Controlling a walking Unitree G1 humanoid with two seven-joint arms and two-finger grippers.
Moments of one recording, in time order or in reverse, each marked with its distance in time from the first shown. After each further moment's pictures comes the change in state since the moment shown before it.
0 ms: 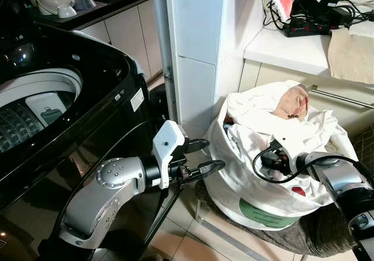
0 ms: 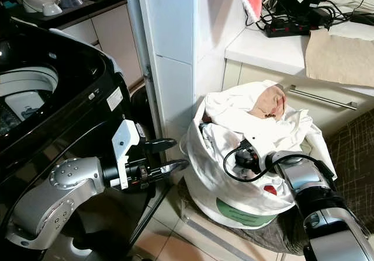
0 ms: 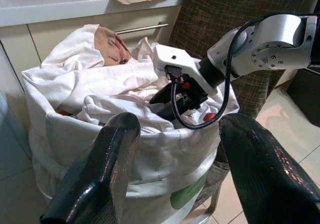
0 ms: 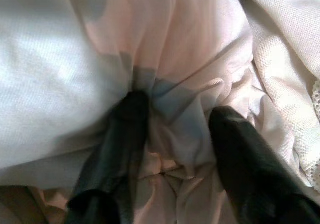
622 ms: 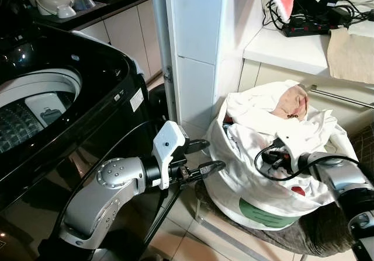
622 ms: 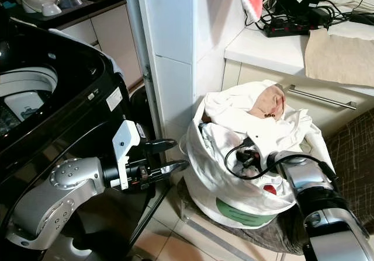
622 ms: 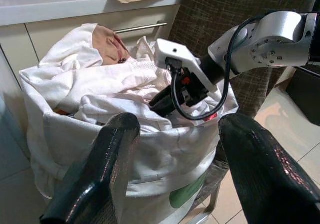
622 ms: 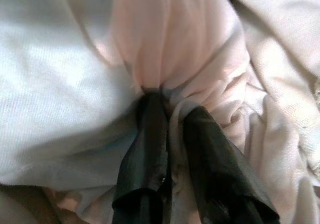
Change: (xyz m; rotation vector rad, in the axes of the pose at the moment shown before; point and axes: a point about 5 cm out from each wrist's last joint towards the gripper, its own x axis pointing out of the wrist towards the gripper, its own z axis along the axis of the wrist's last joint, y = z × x) left arm 0.000 0.000 -0.001 0.001 0.004 -0.001; right arm -0.006 -0.004 0.002 0.075 -0.053 0.043
